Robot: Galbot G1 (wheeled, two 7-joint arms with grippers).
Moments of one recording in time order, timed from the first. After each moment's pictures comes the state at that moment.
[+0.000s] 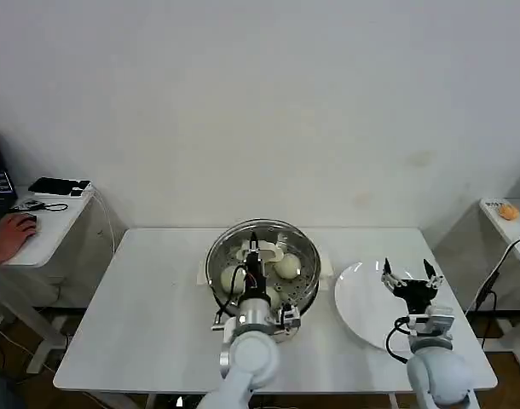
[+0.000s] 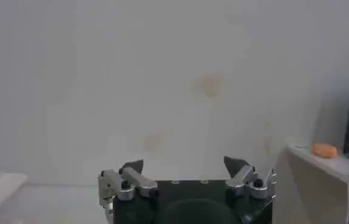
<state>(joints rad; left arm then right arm) 1.05 -1.59 0.02 -1.79 1.58 0.56 0.16 -1.31 1.31 0.65 1.92 0.21 -0.22 0.14</state>
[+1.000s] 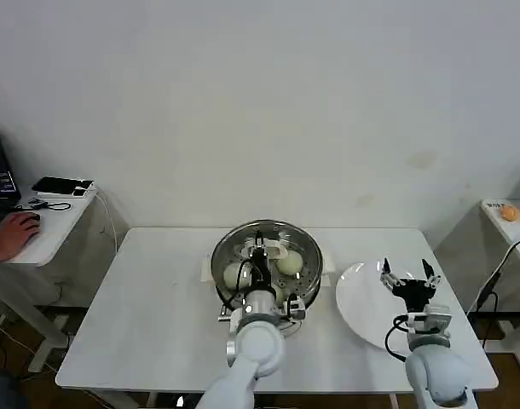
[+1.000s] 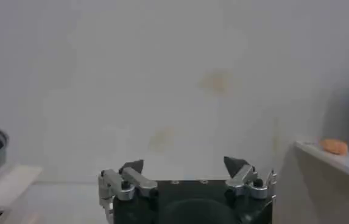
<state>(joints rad) 0.99 -1.59 0.05 -1.72 1.58 0.57 0.25 -1.29 1.31 0.64 1.89 0.20 -0.22 0.14</state>
